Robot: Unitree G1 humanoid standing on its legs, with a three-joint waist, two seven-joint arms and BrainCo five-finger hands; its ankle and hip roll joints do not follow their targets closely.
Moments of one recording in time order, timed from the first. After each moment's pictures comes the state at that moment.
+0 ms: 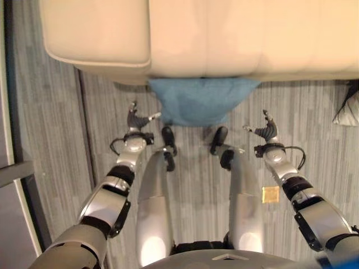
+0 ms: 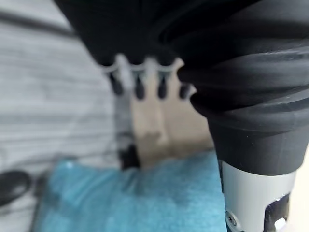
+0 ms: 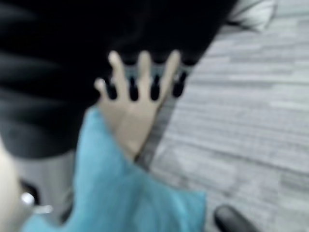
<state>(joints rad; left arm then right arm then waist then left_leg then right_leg) -0.73 0.37 -0.29 1.00 -0.38 -0.23 0.42 -0.60 -0.38 0.32 0.91 0.13 -0.18 -0.45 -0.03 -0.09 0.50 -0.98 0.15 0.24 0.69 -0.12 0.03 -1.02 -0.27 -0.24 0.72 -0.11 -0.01</state>
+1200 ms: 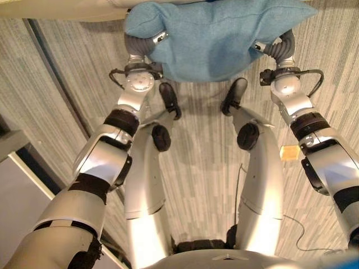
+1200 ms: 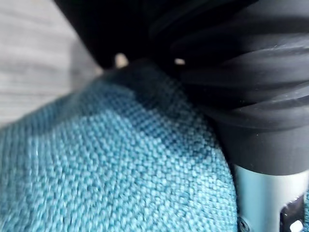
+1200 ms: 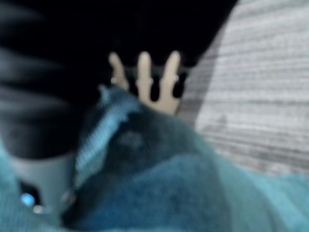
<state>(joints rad) -1.14 0.39 -0.42 0.89 -0.49 -0.23 0.55 -1.12 -0.45 0.44 0.89 0.28 -0.19 -0.46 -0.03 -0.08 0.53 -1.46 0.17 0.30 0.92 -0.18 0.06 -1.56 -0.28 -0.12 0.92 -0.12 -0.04</state>
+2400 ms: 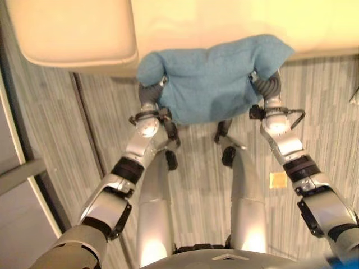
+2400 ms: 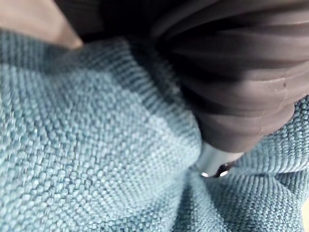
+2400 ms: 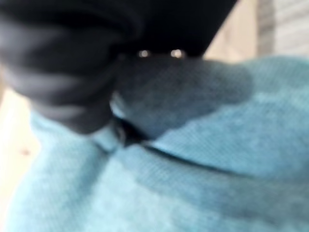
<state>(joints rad) -0.61 0.33 -0.35 0.42 -0.60 -0.24 0.46 -0.64 -0.39 0.28 0.40 0.21 -0.16 -0.41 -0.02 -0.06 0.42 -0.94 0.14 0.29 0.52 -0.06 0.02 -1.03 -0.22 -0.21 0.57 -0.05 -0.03</state>
